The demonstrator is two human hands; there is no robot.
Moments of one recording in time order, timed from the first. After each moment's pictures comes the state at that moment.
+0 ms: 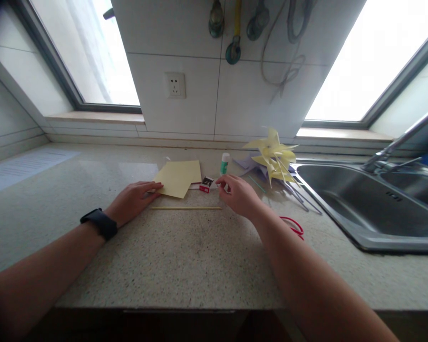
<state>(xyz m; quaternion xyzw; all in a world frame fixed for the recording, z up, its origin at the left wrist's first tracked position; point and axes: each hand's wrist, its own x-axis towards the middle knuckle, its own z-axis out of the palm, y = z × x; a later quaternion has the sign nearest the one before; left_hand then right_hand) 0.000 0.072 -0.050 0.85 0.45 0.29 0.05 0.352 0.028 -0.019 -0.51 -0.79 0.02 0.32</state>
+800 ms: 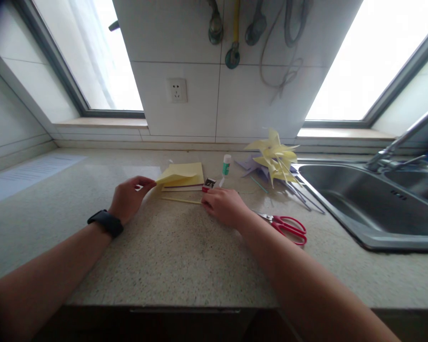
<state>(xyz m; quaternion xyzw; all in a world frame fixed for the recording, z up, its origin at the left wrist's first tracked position) -0.004 0.072 -0.044 0.72 0.53 0.44 0.07 0.311 0.015 -0.020 -0.44 -0.89 -0.03 0.15</state>
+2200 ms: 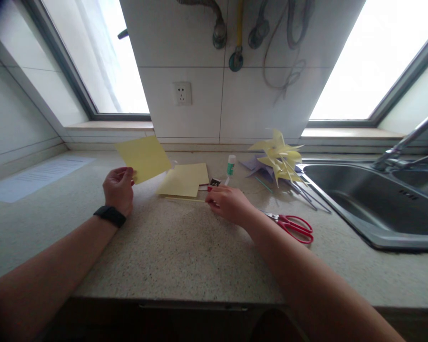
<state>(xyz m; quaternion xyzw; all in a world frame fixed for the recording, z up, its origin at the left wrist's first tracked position) -0.030 0.105 -0.049 0.44 0.52 0.71 0.16 0.308 0.014 -0.018 -0.42 -0.89 -0.02 0.18</state>
